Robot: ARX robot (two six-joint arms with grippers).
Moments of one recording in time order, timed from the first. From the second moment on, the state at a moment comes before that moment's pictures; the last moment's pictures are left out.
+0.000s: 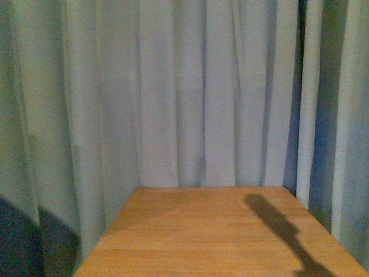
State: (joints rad) left arm 0.32 0.45 0.38 0.63 0.51 -0.10; right arm 0.29 0.62 0.54 0.20 0.25 0.01
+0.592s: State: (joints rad) left arm 0.32 0.45 0.38 0.63 0.51 -0.10; right arm 0.31 0.49 0.43 0.25 0.34 0.03
